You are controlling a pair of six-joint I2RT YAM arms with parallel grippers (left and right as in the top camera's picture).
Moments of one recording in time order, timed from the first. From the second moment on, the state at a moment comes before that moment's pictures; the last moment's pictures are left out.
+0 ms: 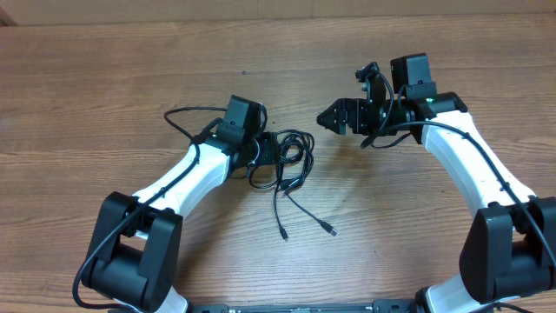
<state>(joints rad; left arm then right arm) -0.39 1.76 1.05 -0.36 0.20 -0.47 0.16 1.73 1.28 -0.62 -0.65 0.18</state>
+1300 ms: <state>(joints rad) -0.50 1.85 1.05 -0.24 0.08 -0.57 0.16 1.73 1.28 -0.62 -0.65 0.18</state>
